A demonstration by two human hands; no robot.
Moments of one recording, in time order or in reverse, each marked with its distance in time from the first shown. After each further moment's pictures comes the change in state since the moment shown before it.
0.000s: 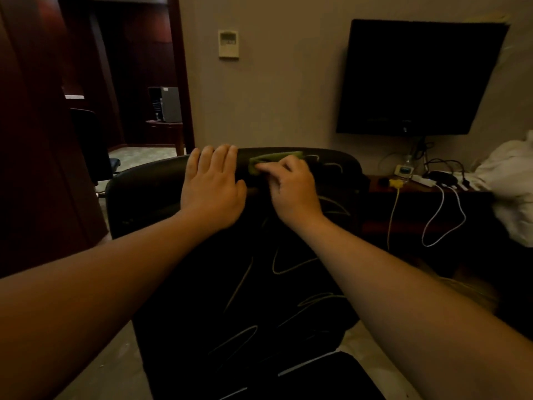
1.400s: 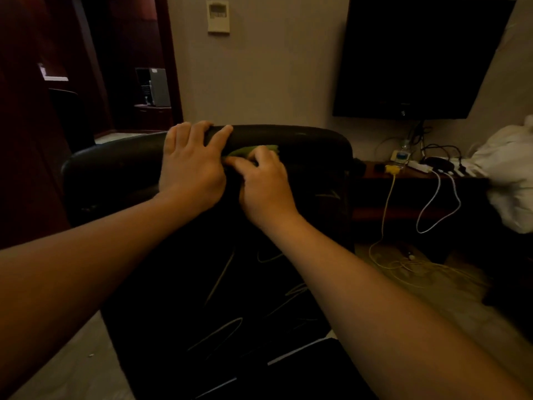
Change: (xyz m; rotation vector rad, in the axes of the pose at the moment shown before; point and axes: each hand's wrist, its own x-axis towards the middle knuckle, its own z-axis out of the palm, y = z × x) left_hand 0.005 -0.005 0.010 0.045 0.066 0.025; right_hand -0.023 -0.028 0.025 -0.011 -0.042 -0.055
